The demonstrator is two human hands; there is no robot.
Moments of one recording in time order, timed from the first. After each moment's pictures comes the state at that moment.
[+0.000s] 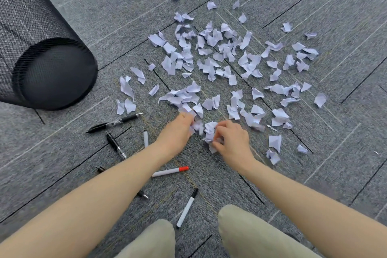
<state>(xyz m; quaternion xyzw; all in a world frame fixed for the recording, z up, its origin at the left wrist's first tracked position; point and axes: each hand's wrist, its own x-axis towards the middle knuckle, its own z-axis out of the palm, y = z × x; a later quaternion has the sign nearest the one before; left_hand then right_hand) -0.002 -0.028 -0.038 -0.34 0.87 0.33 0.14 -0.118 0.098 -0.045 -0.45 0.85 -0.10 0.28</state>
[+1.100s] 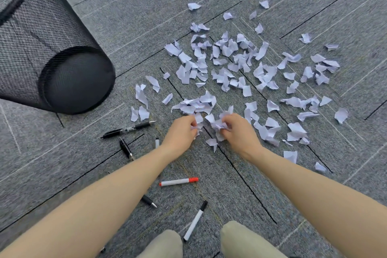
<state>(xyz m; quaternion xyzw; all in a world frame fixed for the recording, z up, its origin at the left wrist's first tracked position) -0.003 -0.049 -0.042 -0.46 0.79 0.41 0.07 -0.142 0.048 -0.041 -0.43 0.81 -0.20 0.34</state>
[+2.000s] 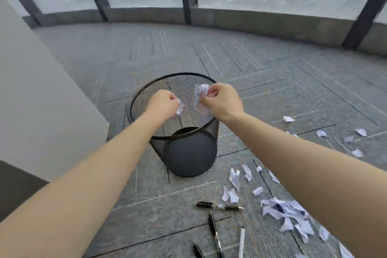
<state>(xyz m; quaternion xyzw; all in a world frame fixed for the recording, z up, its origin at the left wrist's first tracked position) 0.167 -0.266 0.210 -0.66 0.69 0.23 -0.17 0.019 -0.229 0.197 -0.55 0.68 -0.39 0.28</state>
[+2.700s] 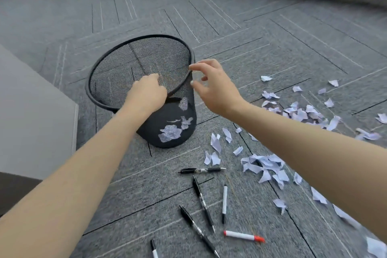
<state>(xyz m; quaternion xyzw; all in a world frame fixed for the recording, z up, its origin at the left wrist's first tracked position) 0.136 -0.221 0.183 -0.66 0.73 0.14 -0.06 -0.018 -0.178 0.152 -0.63 0.64 -0.38 0.22</state>
